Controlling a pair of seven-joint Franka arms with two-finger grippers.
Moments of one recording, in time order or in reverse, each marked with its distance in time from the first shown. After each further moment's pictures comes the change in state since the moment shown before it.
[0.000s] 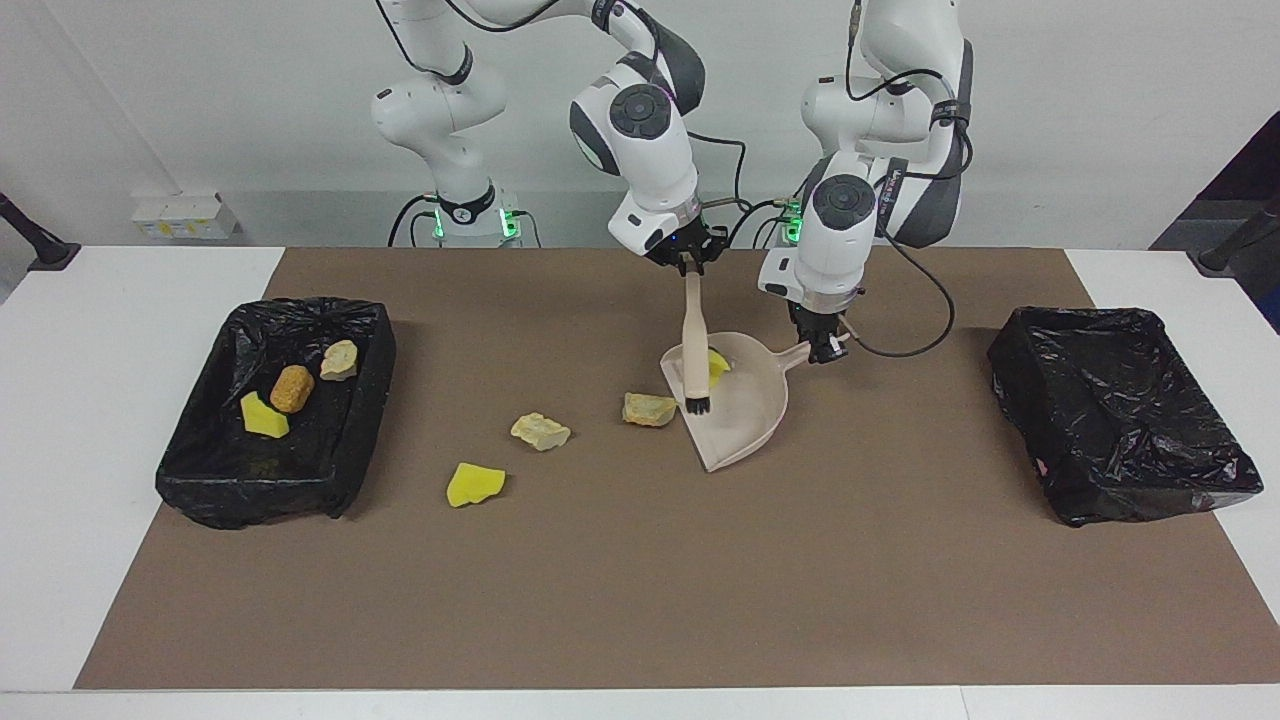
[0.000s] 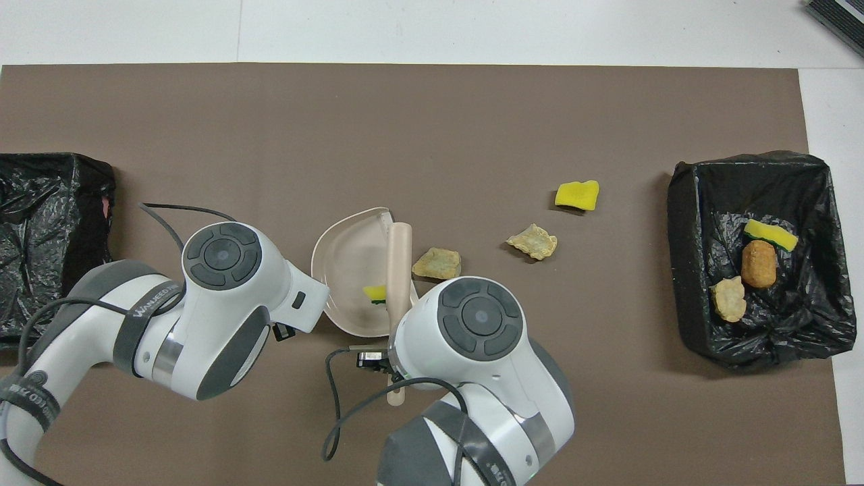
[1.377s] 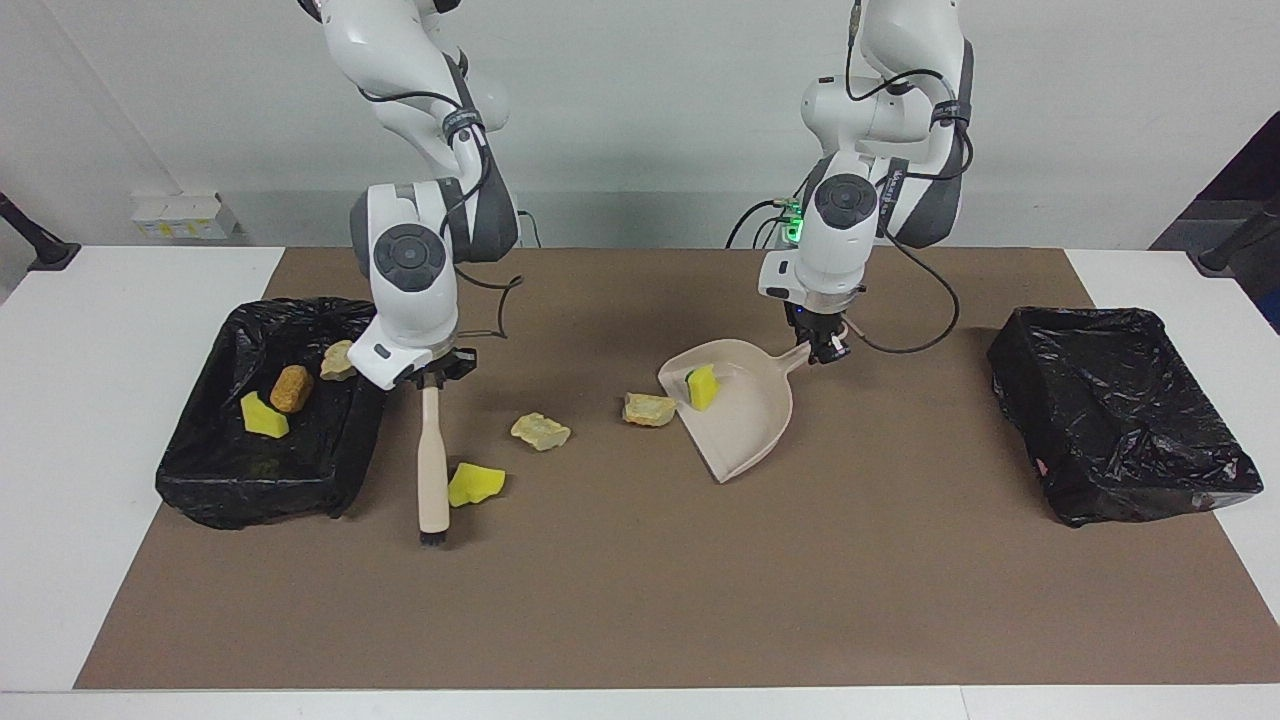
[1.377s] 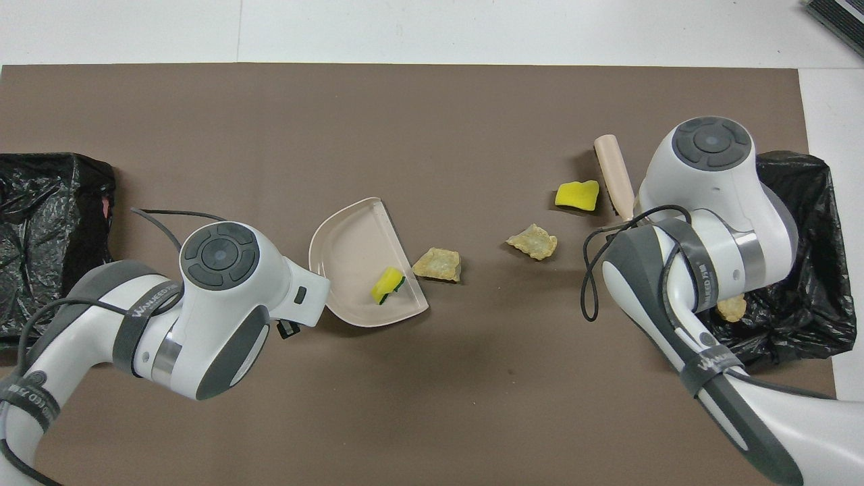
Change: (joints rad) left arm 0.000 0.000 0.000 0.000 -0.008 0.012 -0.086; right arm -0.548 0.130 -0.010 0.067 -0.582 -0.177 -0.498
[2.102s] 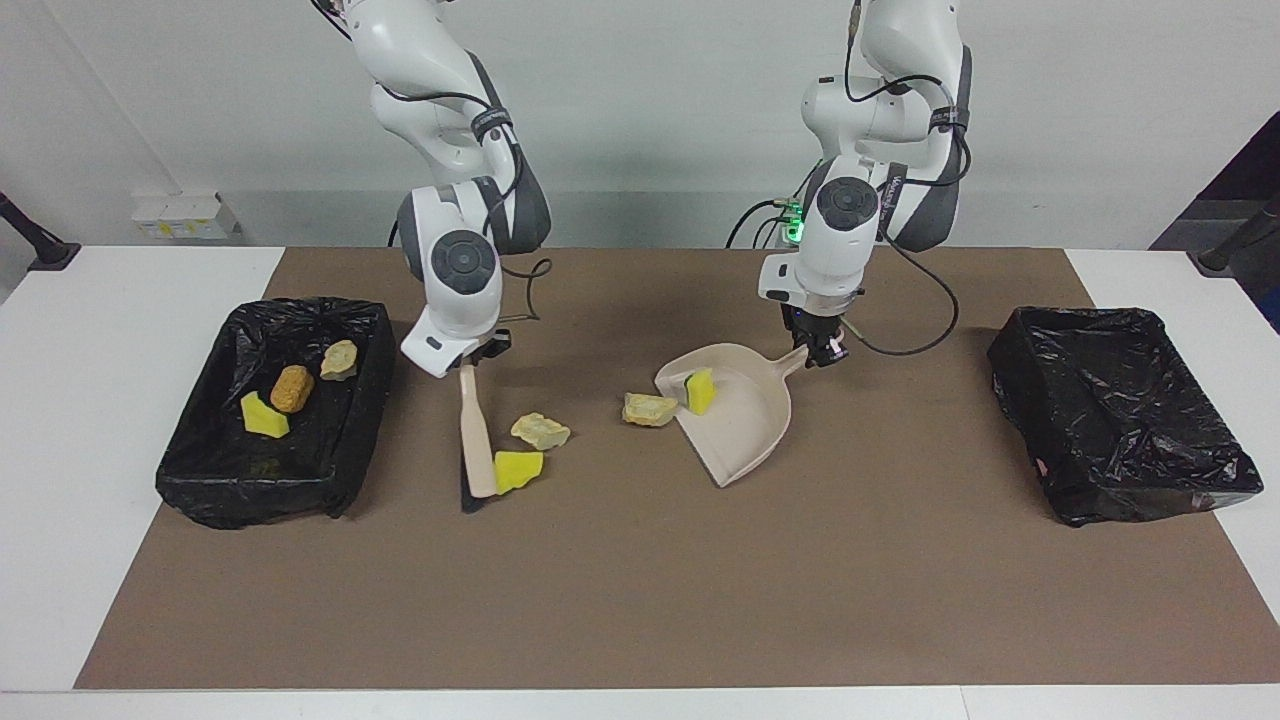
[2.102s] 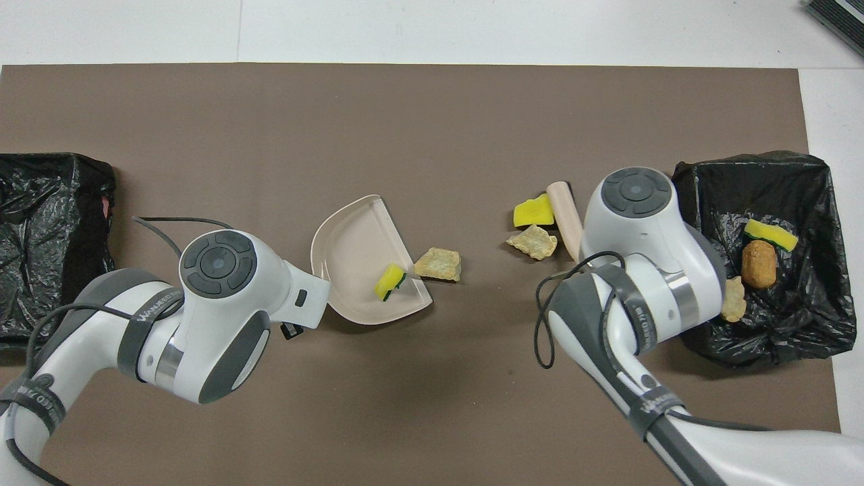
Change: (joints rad) left arm 0.000 -0.003 0.003 -0.046 -0.016 0.073 -0.004; right arm 0.158 -0.037 0.022 -0.135 0.139 0.008 0.054
